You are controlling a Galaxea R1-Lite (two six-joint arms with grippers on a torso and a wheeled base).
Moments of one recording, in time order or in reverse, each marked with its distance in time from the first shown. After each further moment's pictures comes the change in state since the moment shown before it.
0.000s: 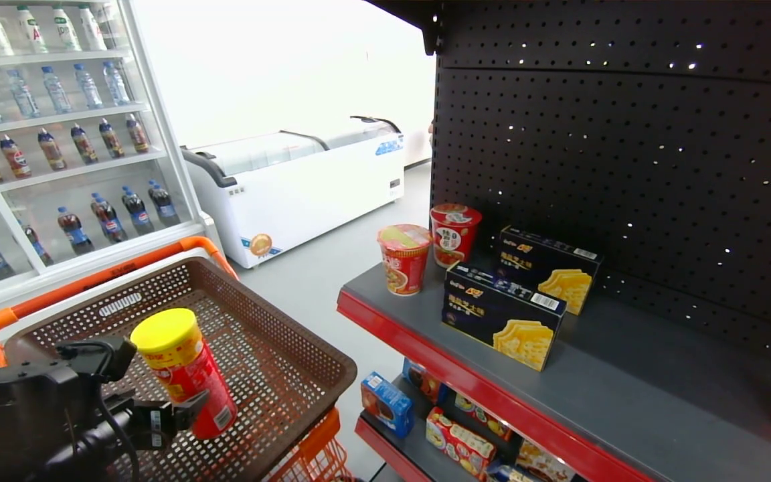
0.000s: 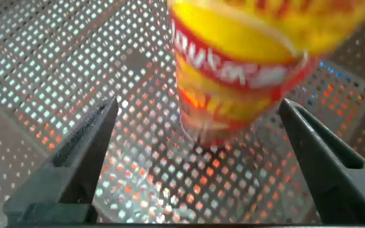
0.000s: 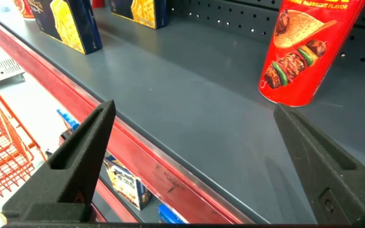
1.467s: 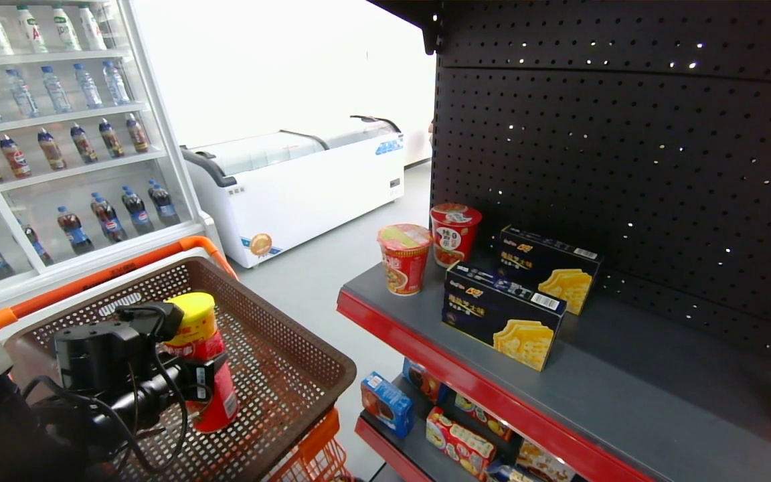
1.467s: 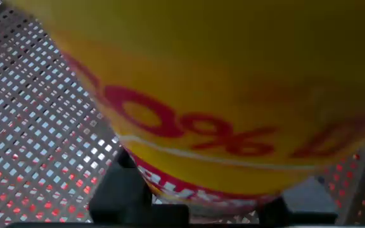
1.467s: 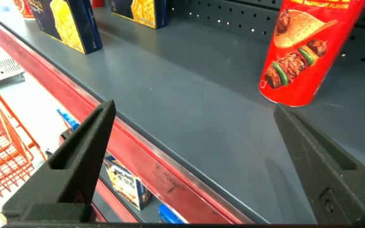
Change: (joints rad) left arm -0.056 0.178 -0.221 -0.022 -0.014 -0.001; right arm 0.000 0.000 0.000 0.000 0.000 0.000
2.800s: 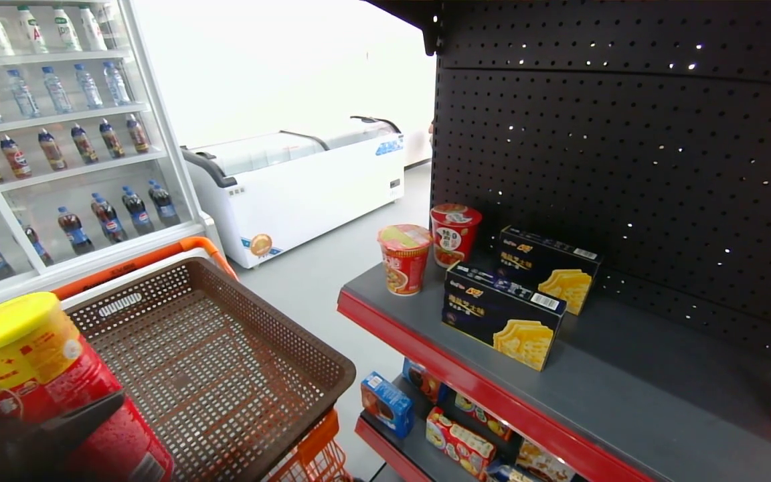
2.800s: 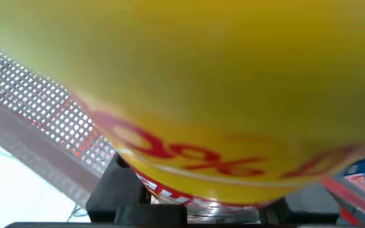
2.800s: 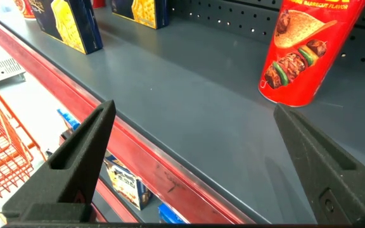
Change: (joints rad) left arm -0.101 -1.073 -0.093 1.108 -0.020 -0.146; right arm 0.001 0.000 0.000 0.000 0.000 0.000
